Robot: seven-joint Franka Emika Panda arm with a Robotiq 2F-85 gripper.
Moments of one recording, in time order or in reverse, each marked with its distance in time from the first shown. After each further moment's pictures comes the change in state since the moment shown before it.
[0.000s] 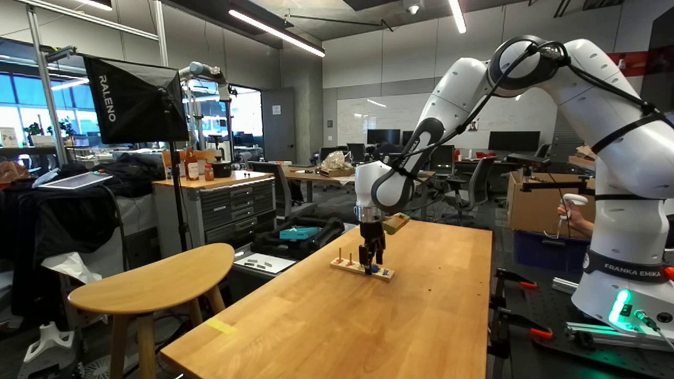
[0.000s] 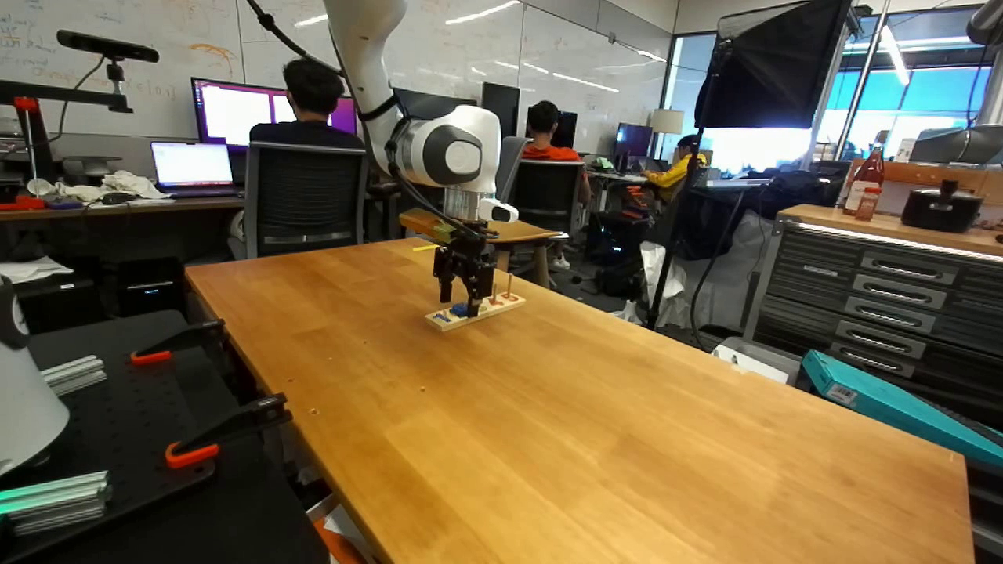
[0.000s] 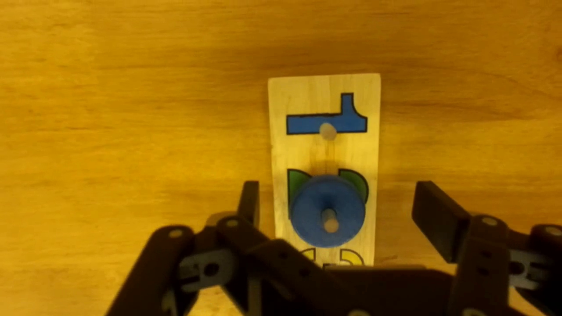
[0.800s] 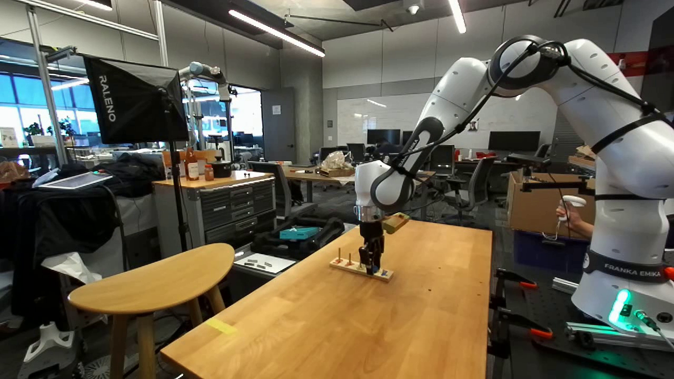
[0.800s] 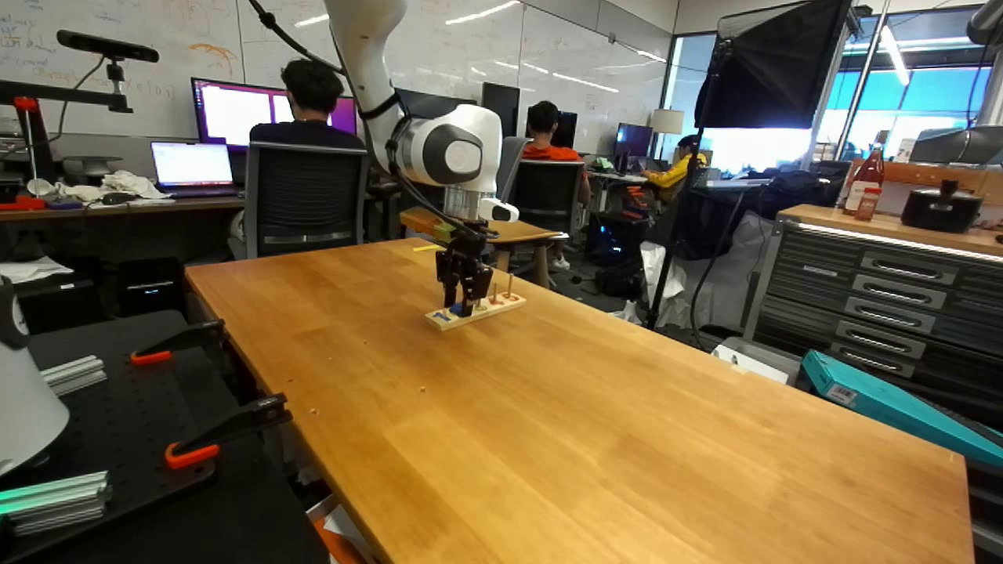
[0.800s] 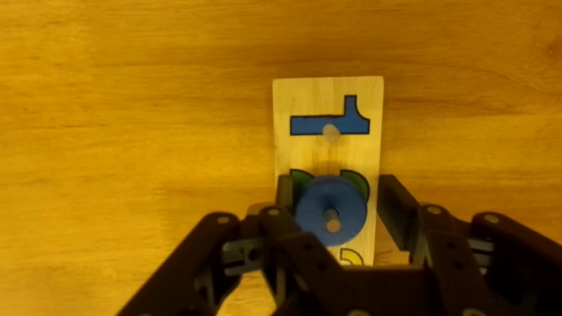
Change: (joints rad) arm -0.004 -0.002 0.004 0.003 0.016 -0.002 -0.011
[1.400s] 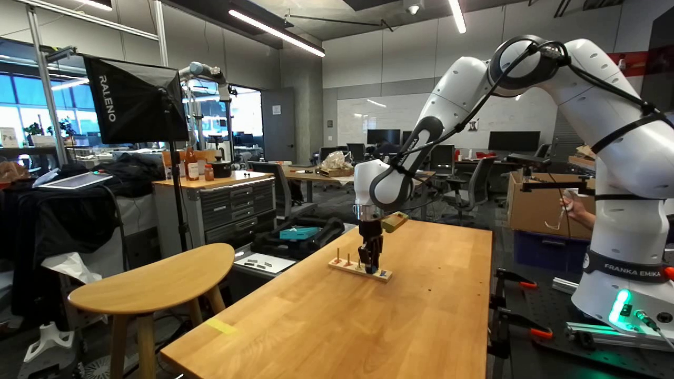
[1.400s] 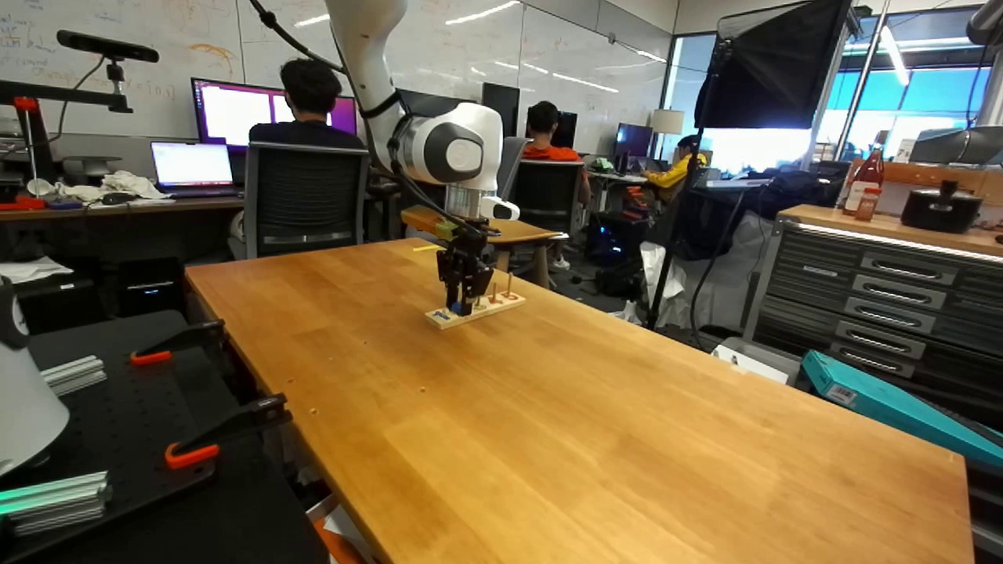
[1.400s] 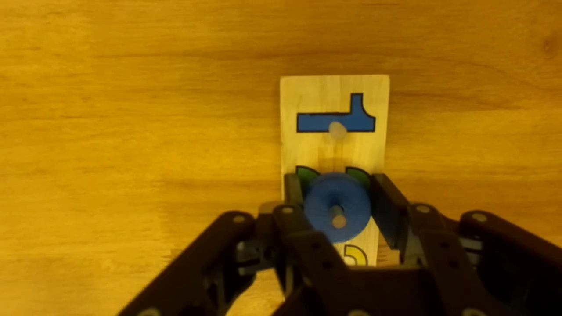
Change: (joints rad) arm -0.001 -0.001 0.003 0.008 0.000 -0.006 -0.009
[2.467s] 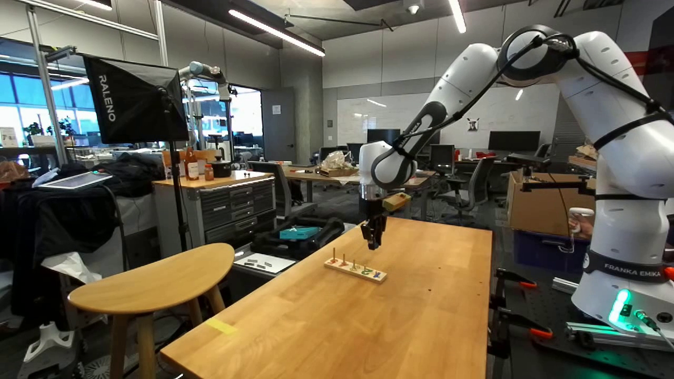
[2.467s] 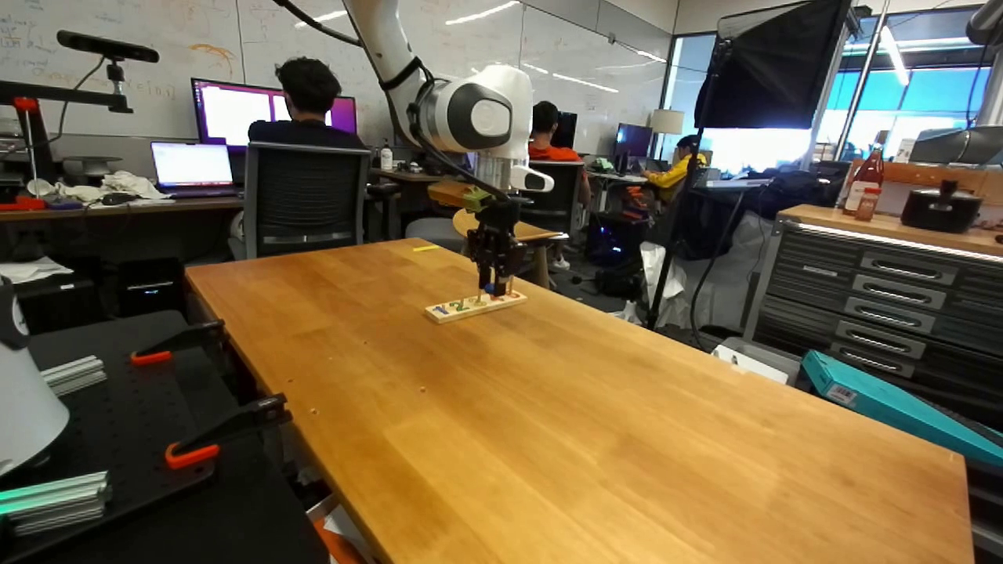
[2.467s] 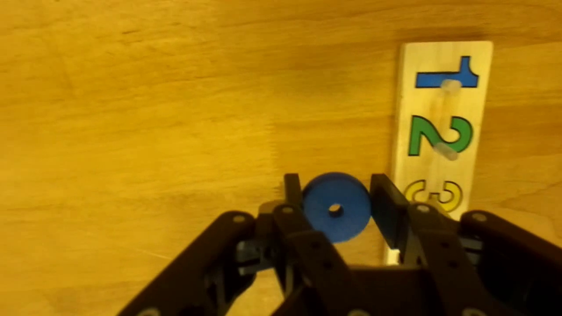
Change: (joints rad) arm -0.028 -0.087 -0.074 0.014 0.000 -0.066 -0.004
